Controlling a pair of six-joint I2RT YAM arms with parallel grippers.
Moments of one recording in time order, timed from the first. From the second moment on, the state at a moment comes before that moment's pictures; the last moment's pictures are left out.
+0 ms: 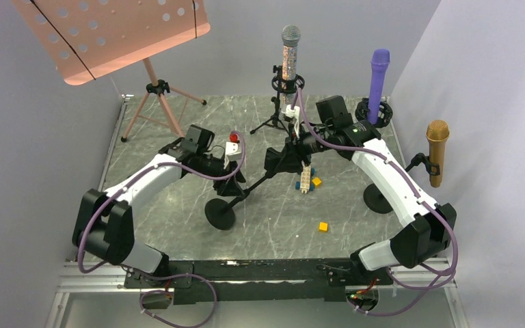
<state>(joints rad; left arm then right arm) -0.42 1.43 1.02 -0.50 1.01 0.57 0.43 1.42 1.41 -0.82 -0.90 -0.37</state>
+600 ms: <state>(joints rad) -0.54 1.25 0.86 -0.36 0.73 0.52 0.44 1.41 1.39 -0.73 -0.82 -0.13</state>
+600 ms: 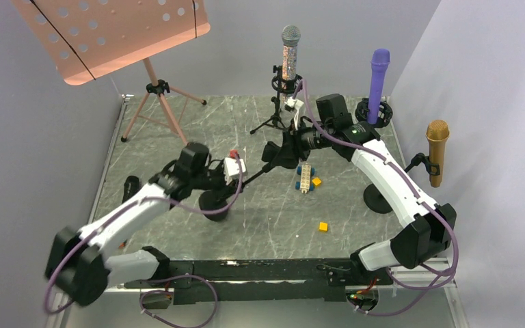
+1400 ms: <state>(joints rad) -0.49 1.09 0.81 -0.17 0.56 0.38 0.32 1.46 1.26 -0.52 -0.84 0.16</state>
